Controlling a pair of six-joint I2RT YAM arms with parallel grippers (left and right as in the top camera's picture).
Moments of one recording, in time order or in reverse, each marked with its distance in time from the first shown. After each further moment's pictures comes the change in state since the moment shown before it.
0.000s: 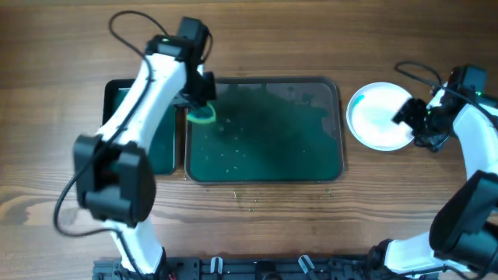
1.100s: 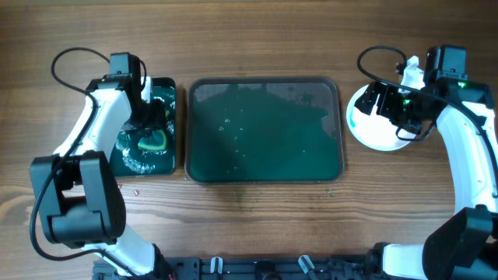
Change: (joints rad) left arm 0.314 -0.130 -0.436 0.314 -0.040 0.281; right arm 0.197 -0.114 0.072 -0.100 -0.140 -0.116
